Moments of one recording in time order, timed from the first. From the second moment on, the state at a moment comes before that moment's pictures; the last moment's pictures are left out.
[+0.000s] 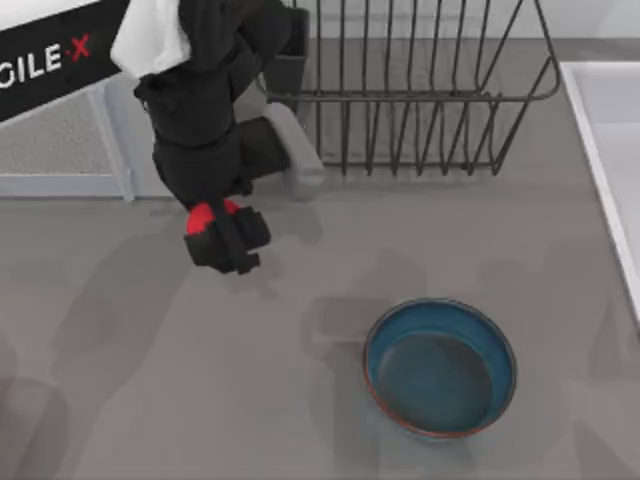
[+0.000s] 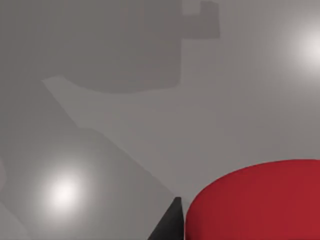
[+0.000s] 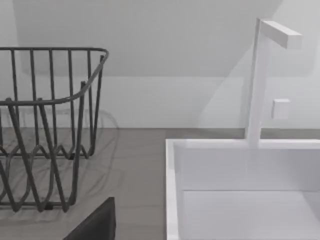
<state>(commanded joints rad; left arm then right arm) -0.51 1.96 1.62 -1.23 0.01 0.67 0.00 0.00 0.00 0.00 0.00 0.00</state>
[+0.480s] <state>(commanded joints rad) -0.29 1.76 1.48 -1.34 0.01 0.08 0.00 0.00 0.00 0.00 0.00 0.00</state>
